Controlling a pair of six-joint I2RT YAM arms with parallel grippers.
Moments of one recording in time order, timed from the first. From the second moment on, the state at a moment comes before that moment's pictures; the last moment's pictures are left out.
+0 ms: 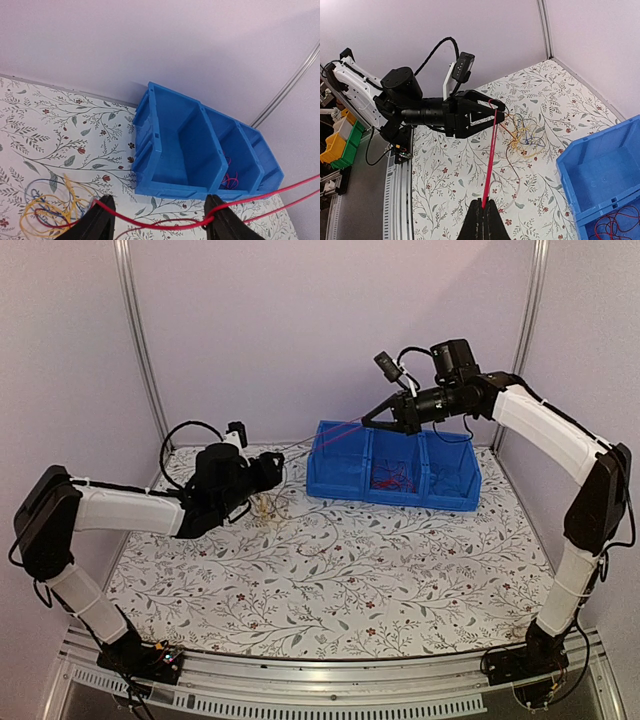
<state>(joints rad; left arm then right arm) -0.68 1.61 0.85 0.51 -0.35 -0.58 0.48 1.81 1.85 -0.63 -0.90 -0.18</state>
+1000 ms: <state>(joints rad) -0.55 1.81 0.80 0.27 -0.42 -0.53 0.05 1.61 2.08 -0.52 -1.26 -0.05</state>
